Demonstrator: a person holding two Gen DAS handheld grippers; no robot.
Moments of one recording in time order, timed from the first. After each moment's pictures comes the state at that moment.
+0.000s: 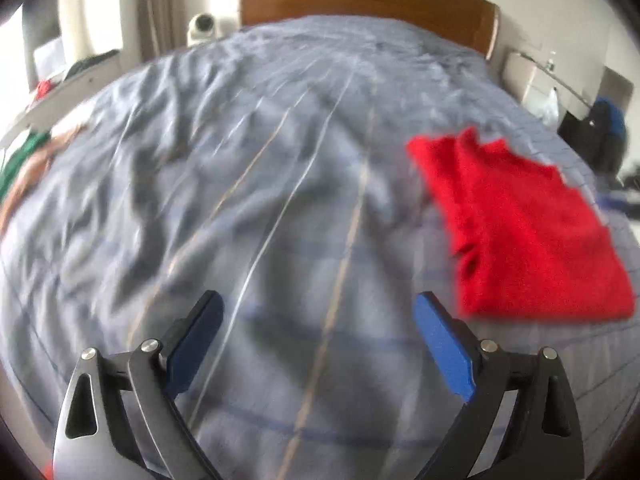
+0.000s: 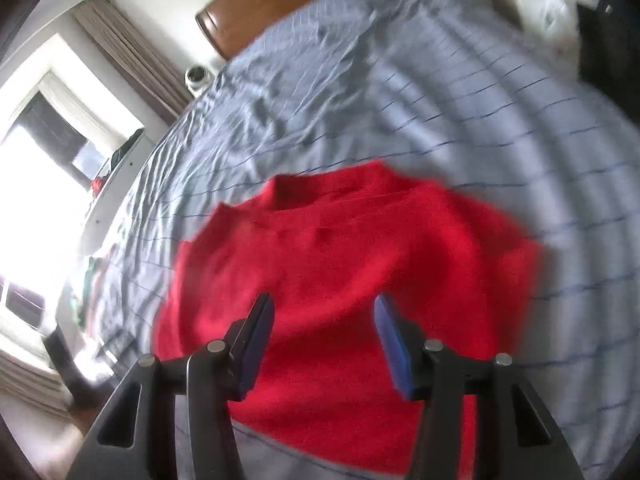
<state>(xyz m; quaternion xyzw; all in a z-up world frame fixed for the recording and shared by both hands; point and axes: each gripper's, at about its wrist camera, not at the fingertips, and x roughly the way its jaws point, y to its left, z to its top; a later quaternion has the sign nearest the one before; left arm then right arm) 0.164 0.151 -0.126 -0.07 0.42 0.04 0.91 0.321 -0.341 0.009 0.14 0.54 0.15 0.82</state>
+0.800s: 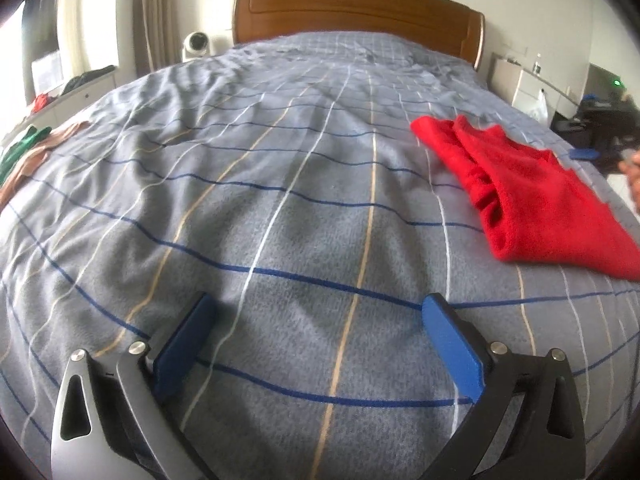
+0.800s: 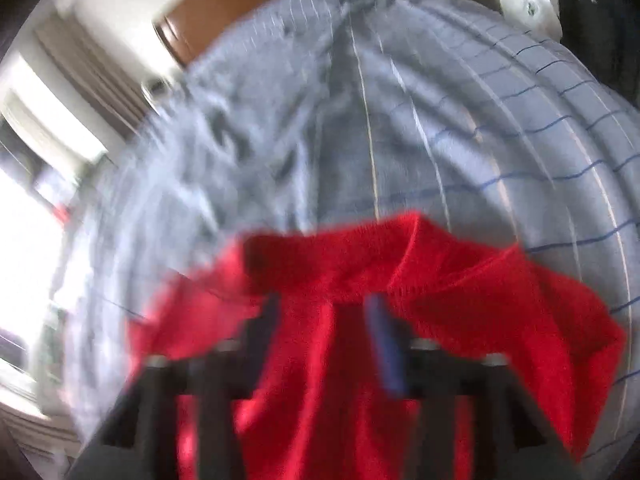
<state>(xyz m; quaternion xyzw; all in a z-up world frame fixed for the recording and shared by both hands) 0.154 0.151 -0.148 -0.05 0.37 0.02 0.93 0.378 -0.357 -0.015 0.20 0.50 0.10 0.84</state>
